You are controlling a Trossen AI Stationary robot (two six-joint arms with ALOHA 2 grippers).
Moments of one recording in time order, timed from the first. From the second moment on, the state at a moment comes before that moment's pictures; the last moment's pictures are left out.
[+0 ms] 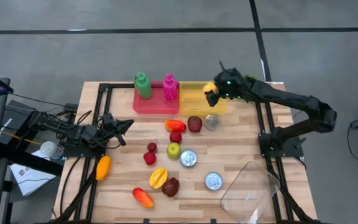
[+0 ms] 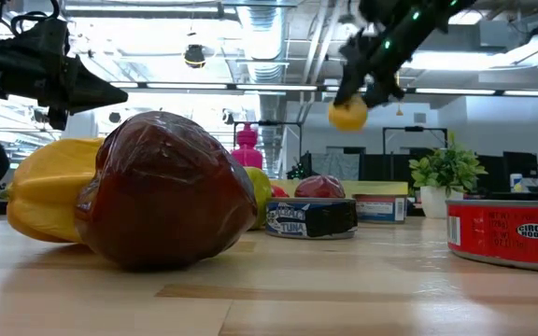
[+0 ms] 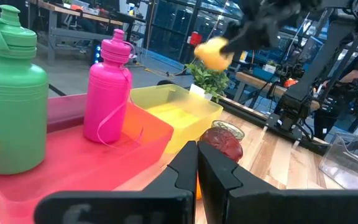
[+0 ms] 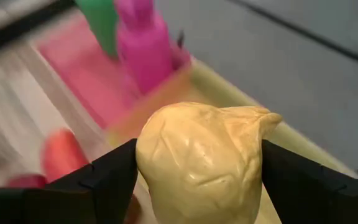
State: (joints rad) left arm -0.31 0.14 0.01 0.09 -0.87 -0.33; right arm -0.48 1.34 1.08 -0.47 0.17 0.23
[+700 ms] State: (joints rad) left arm -0.31 0.14 0.01 0.09 -0.87 -0.33; right arm -0.39 1.61 1.40 -0.99 0.21 0.20
